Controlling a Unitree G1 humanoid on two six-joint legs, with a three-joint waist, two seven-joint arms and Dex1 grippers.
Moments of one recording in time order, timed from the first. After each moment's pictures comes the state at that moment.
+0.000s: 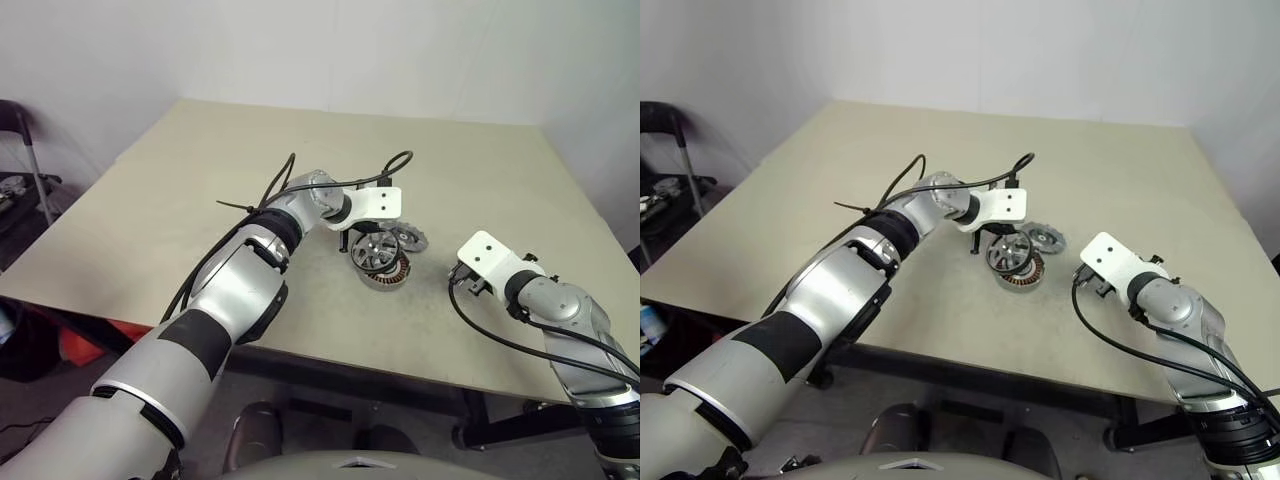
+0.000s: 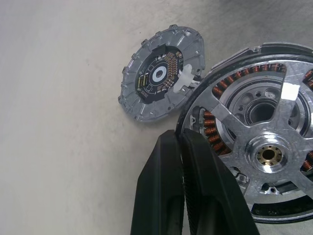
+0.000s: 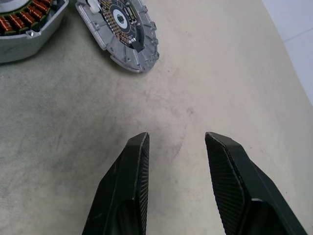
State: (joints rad) left arm -1.35 -0.06 -0.38 1.36 0.37 -0.17 -0.91; right arm -0.05 -0.76 0.00 -0.37 -0.25 0.62 0.54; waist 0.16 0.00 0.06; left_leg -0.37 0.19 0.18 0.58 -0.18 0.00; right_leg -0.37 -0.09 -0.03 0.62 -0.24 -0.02
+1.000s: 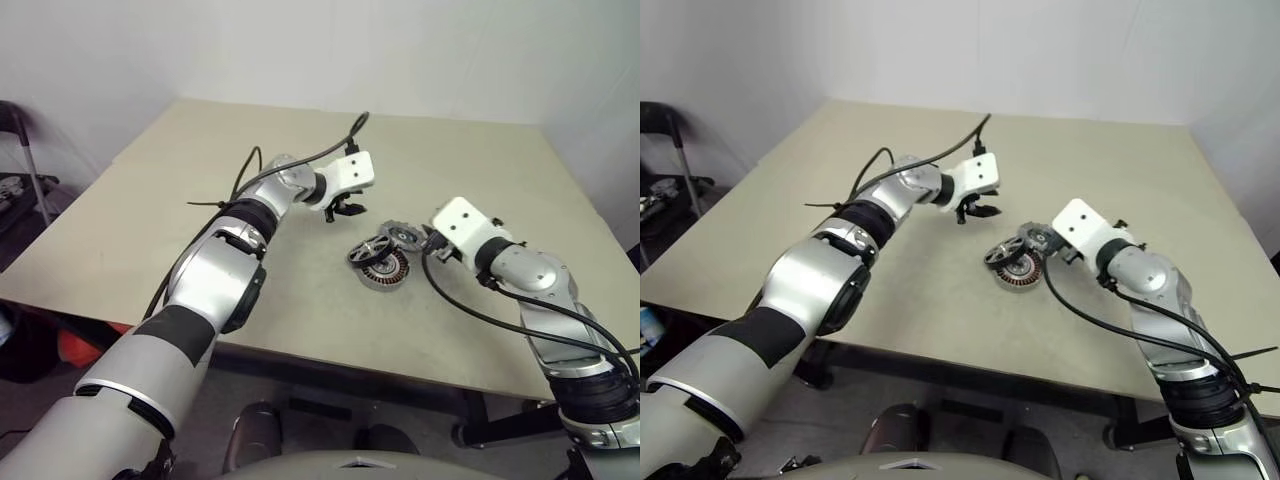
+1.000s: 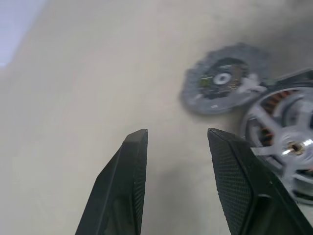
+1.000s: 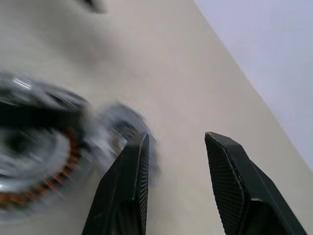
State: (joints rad) left arm -1.34 0.08 -0.20 1.32 0.26 -0.16 -0.91; right arm -0.25 -0.66 0.09 -0.39 -0.19 0.57 0.58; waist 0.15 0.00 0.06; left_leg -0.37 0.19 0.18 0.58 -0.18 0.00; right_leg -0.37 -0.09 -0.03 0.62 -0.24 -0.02
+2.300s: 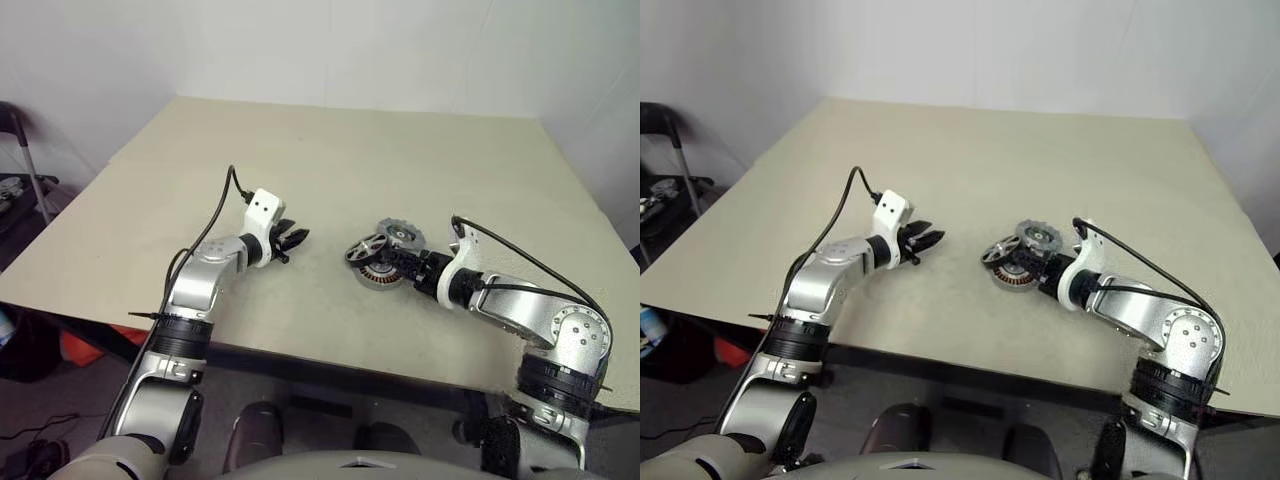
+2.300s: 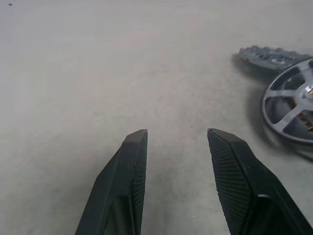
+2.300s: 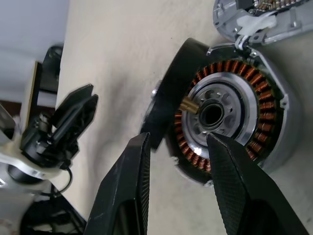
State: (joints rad) left arm -0.51 0.22 -0.05 0.13 -0.12 0.59 -0.62; right arm -0.30 -0.31 -0.41 -0.16 1.87 1.26 -0.83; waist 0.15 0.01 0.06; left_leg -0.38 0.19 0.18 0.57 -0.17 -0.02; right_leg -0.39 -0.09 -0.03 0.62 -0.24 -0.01
